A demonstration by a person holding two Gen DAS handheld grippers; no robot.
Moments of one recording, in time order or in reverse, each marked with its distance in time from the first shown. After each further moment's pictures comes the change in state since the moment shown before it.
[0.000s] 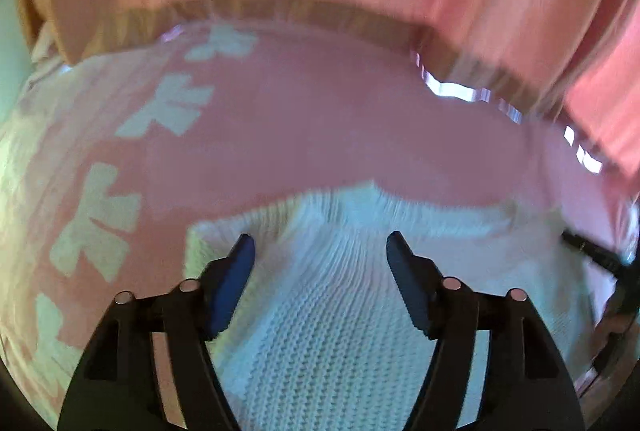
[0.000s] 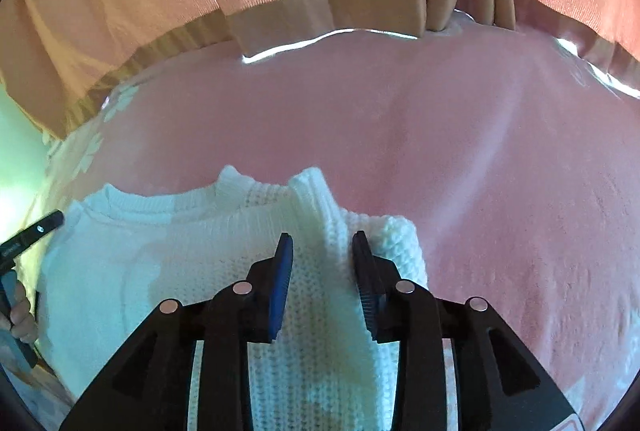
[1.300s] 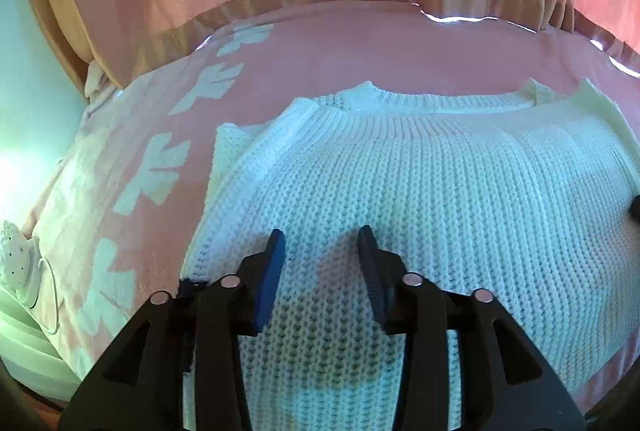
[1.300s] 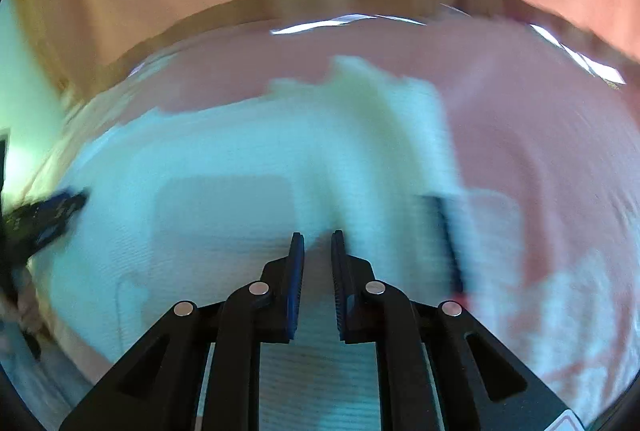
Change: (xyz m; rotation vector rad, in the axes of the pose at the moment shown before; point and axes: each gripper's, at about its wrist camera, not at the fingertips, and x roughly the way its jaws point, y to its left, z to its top) left arm -0.027 -0.038 -0.087 0.177 -0.048 0.296; right arm -0.047 0.008 -0.106 0.023 -0.070 -0.007
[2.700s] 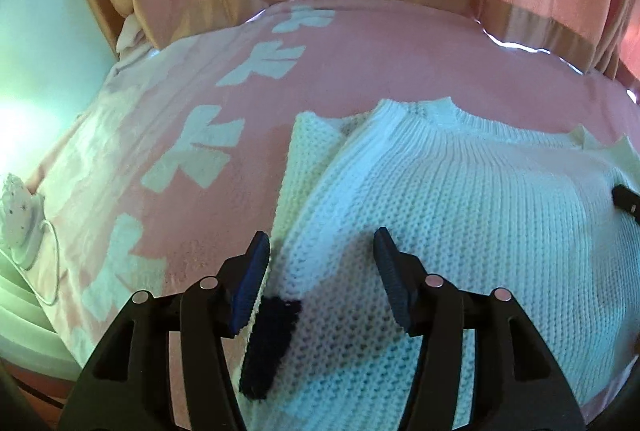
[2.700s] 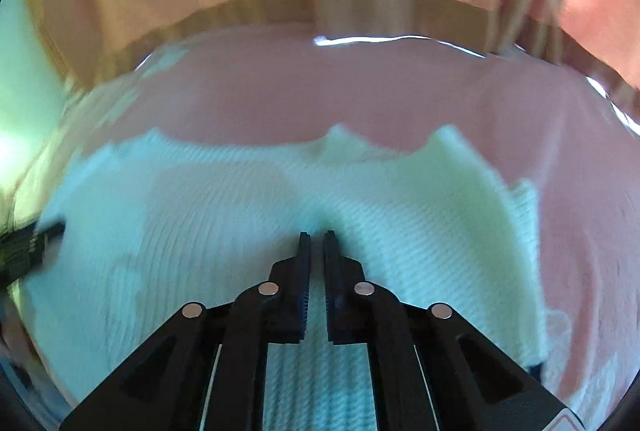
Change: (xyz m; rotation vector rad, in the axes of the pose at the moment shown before) left arm 0.014 0.053 0.004 -0.186 0.034 0.036; right arm 0.055 0.045 0.060 -0.108 -0.012 0.020
